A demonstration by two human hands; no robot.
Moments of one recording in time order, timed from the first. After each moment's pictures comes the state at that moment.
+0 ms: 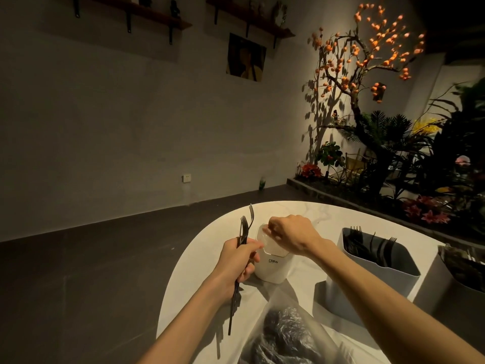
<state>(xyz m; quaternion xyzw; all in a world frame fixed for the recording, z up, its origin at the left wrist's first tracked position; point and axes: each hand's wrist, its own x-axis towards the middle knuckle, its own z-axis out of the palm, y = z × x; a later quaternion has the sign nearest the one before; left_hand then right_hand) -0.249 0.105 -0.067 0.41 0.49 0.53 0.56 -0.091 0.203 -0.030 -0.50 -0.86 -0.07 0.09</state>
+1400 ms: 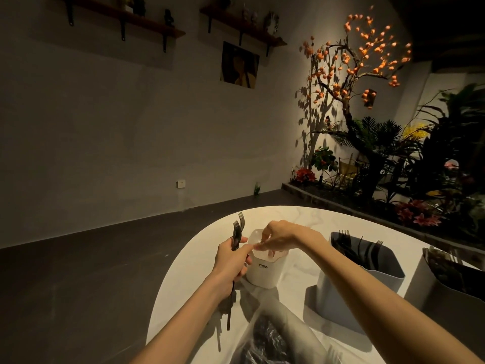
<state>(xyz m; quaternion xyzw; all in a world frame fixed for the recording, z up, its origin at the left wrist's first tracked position) -0.240 0.140 -0.083 0.42 0.53 0.54 0.50 -0.105 0.185 0.006 -0.59 -0.80 0.10 -0.05</state>
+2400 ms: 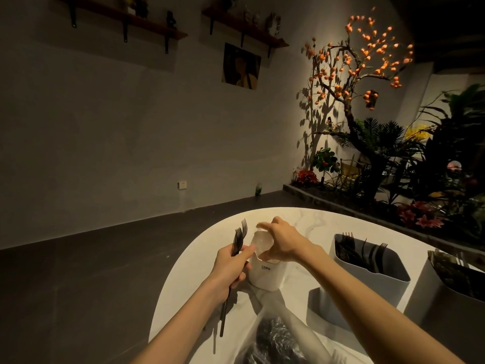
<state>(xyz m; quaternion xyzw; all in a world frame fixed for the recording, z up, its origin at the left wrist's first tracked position) -0.247 0.136 -0.088 0.43 0.53 0.52 0.52 -0.100 0.192 -0.023 -0.55 -0.83 0.02 0.08</state>
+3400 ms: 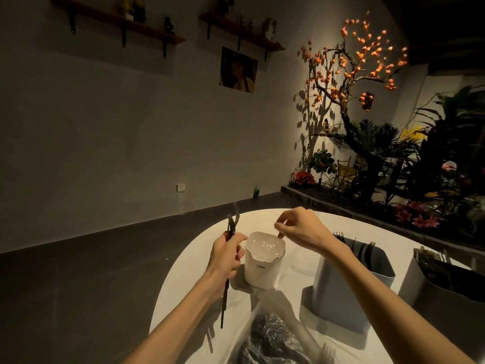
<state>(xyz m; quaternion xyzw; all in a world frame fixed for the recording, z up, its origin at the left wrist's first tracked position) -0.247 0.108 -0.050 0.41 0.49 0.57 0.52 -0.061 0.163 0.021 -0.54 -0.80 0.09 0.23</state>
